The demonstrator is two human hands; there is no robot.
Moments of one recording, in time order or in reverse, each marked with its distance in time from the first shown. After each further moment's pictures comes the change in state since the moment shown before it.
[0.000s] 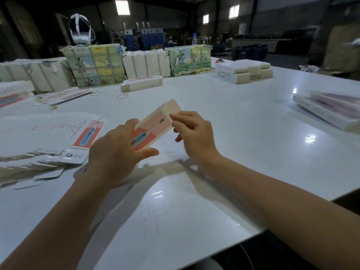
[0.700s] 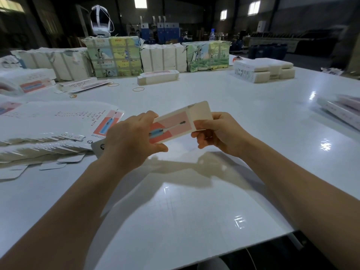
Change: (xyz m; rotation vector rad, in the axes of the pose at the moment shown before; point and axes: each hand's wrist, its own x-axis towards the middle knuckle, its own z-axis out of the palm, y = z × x) left_hand -0.001 -0.001 -0.012 0.098 0.088 0.124; right_hand 0.024 -0.006 -0.027 0.154 -0.397 0.409
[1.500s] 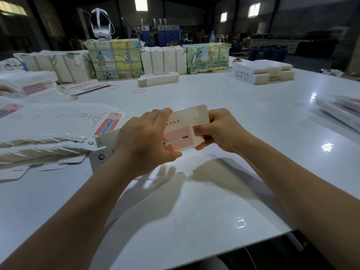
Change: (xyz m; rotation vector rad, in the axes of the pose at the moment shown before) left_hand 0.000 0.024 -0.009 0.002 0.057 0.220; right_hand -0.003 -0.009 0.002 -0.161 -0.037 -0.107
